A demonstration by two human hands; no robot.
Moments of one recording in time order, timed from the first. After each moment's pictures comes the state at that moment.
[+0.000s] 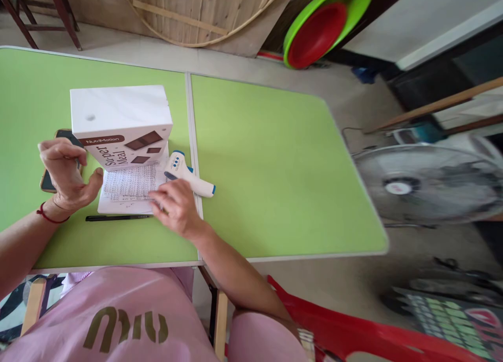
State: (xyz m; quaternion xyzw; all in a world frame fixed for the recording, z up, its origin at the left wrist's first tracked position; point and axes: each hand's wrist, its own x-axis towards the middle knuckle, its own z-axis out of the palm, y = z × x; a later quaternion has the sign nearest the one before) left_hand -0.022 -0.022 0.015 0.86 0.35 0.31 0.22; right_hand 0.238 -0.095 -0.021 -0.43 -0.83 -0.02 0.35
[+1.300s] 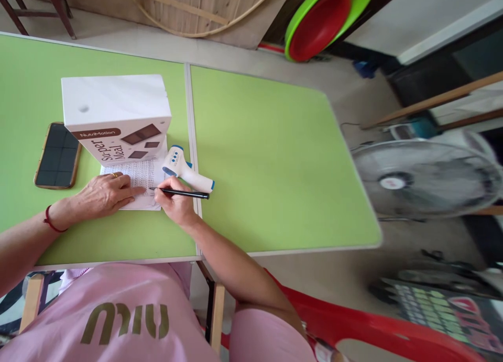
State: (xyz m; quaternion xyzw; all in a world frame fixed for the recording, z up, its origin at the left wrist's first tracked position) left_hand 0.004 -0.046 0.002 0.97 0.24 0.06 -0.02; right_hand 0.227 -0.094 -0.019 -0.54 -0.64 0.29 0.46
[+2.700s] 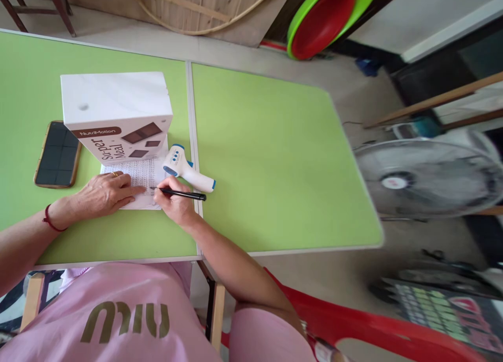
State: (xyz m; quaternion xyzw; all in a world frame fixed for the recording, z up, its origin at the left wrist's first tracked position) left_hand 0.004 -0.046 0.002 0.97 0.24 0.07 -0.02; right_hand 0.228 -0.093 -0.024 -0.49 -0.70 0.21 0.48
